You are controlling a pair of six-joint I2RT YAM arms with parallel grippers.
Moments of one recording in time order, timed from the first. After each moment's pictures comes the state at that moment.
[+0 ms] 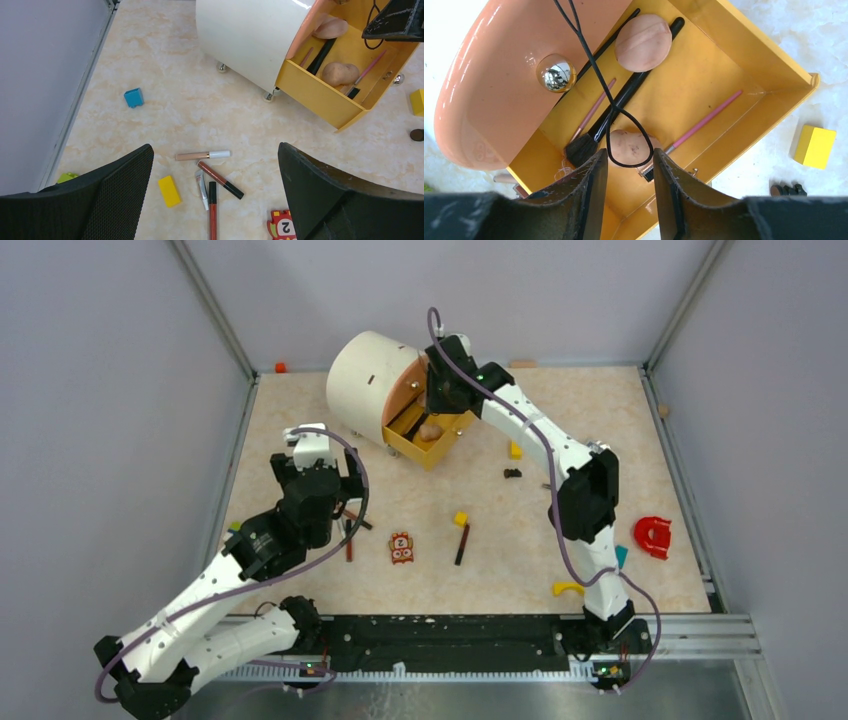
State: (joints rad) left arm -0.81 0.79 0.96 -0.57 -0.85 -0.32; right arm 0.68 2.14 2.21 -0.83 0.24 0.52
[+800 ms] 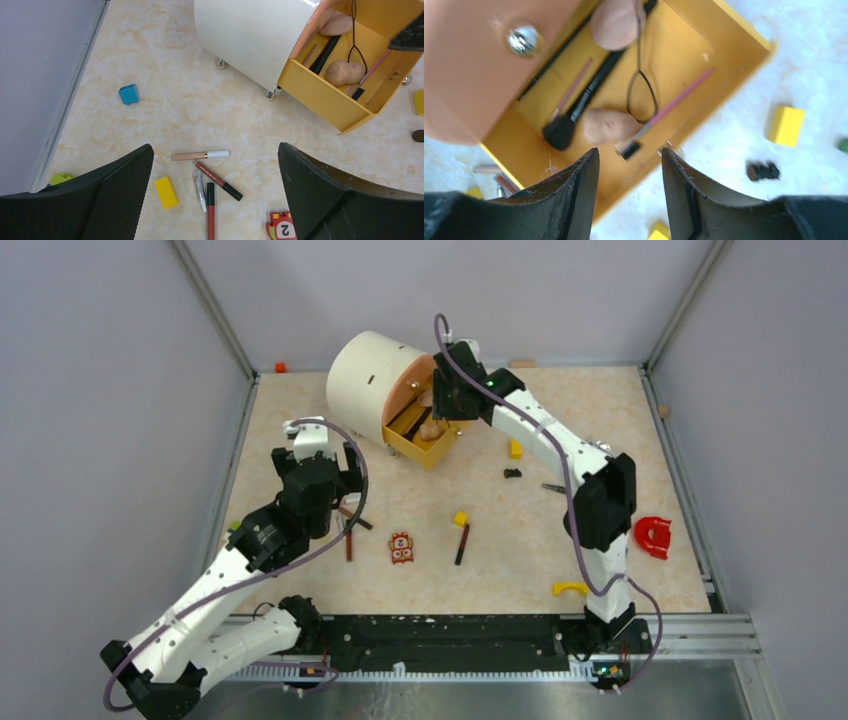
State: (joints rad) left arm -0.71 0.81 0.95 -0.54 -0.76 -0.31; right arm 0.68 2.07 2.11 -0.81 0.26 0.50
